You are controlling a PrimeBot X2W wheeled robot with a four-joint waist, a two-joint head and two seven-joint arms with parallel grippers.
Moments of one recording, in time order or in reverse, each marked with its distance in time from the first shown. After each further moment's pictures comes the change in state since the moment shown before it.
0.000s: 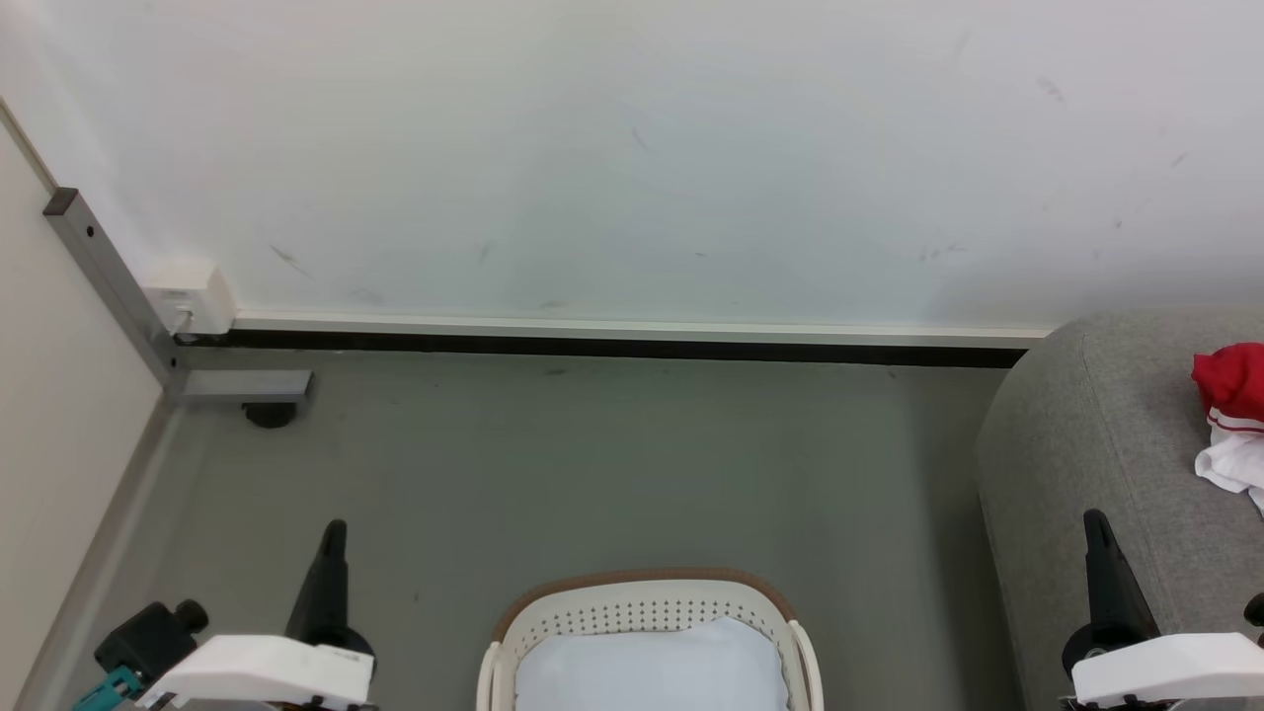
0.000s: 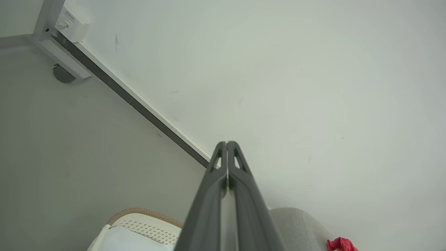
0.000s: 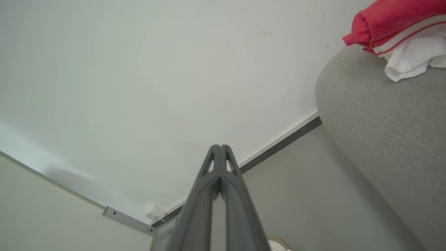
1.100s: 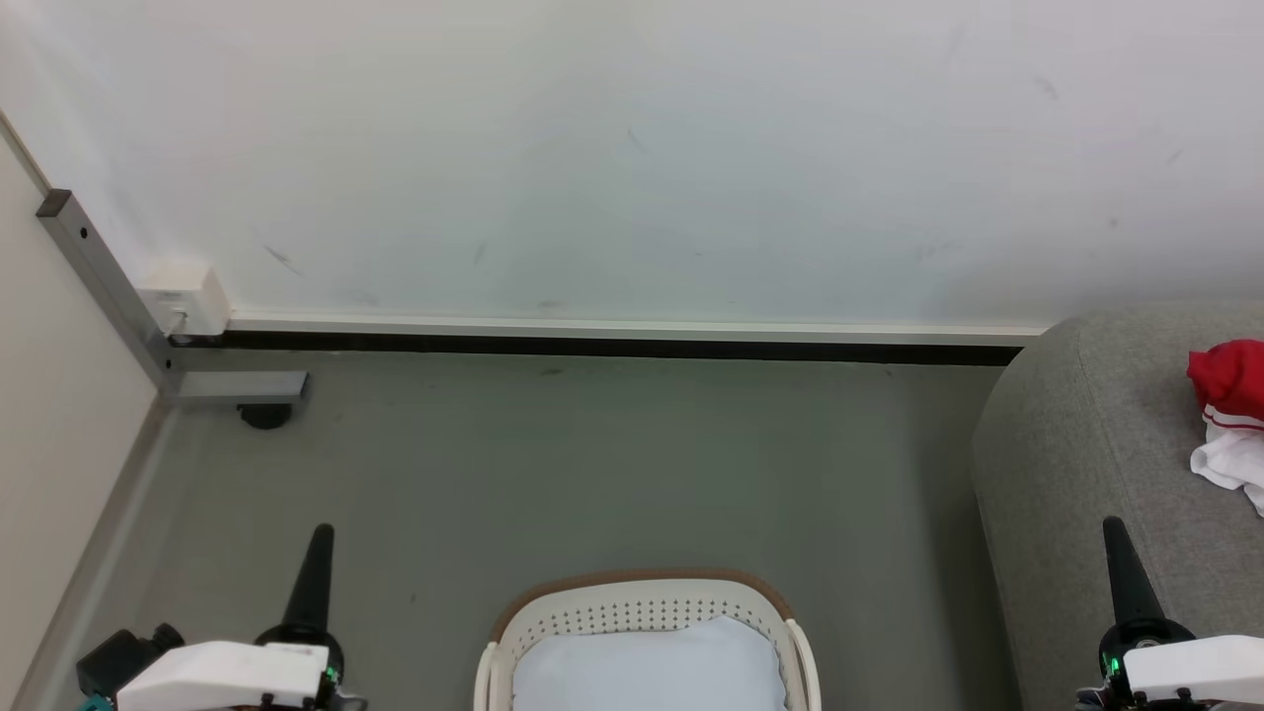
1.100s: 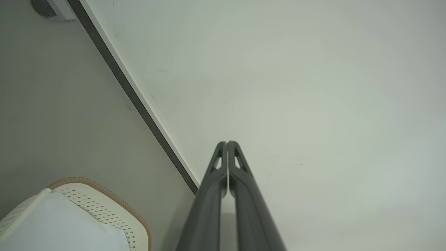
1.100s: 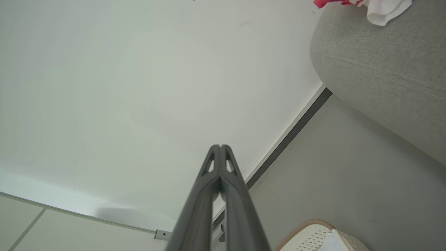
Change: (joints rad) left arm 0.012 -0.014 0.051 -0.026 -0.352 -0.001 0.095; right arm 0.010 0.020 -0.066 -0.022 0.310 0.000 0.094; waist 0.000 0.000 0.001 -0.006
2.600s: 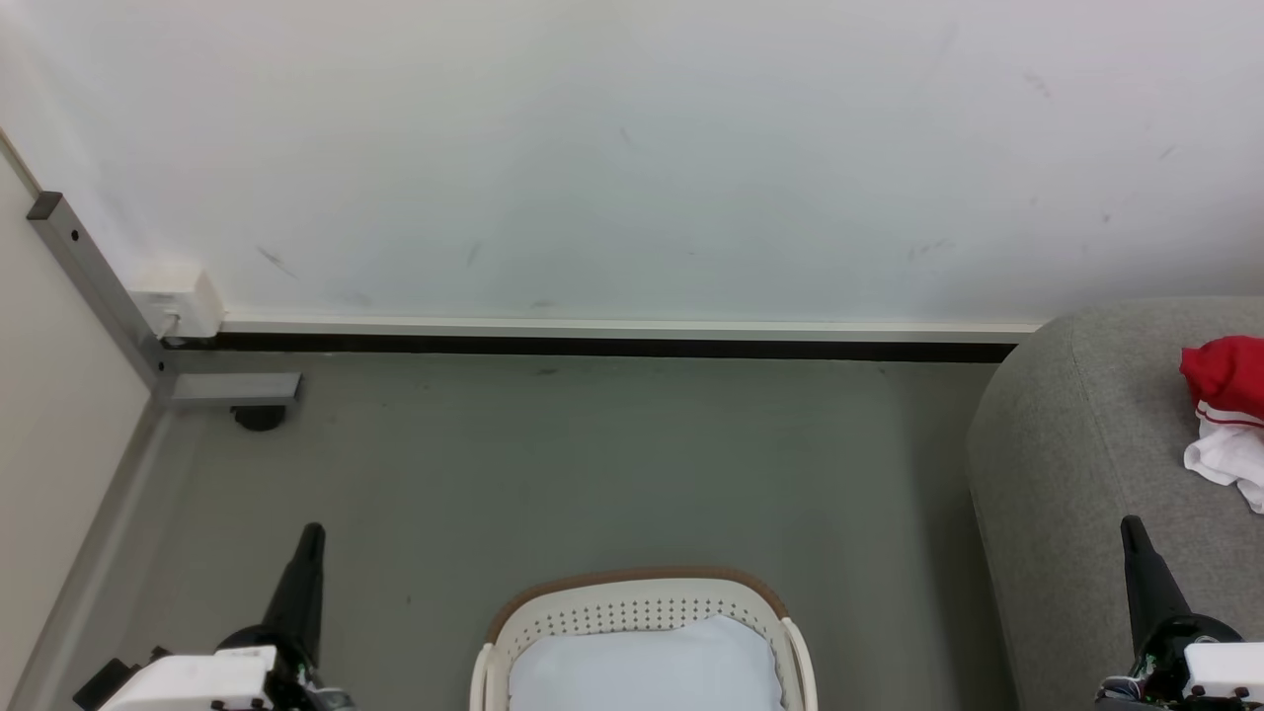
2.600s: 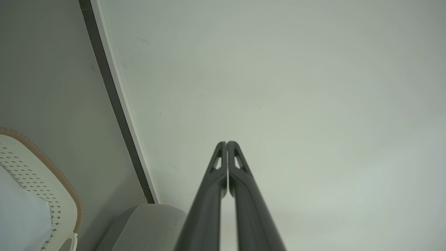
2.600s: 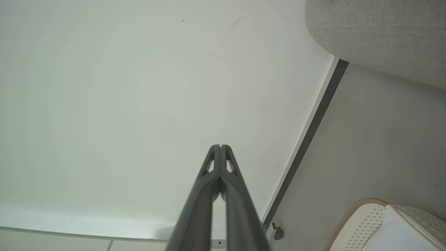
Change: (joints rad) left arm 0.013 -0.017 0.049 -0.026 -0.338 -0.003 0.095; right arm 0.003 0.015 -0.066 -0.021 0.304 0.000 0.097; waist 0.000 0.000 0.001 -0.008
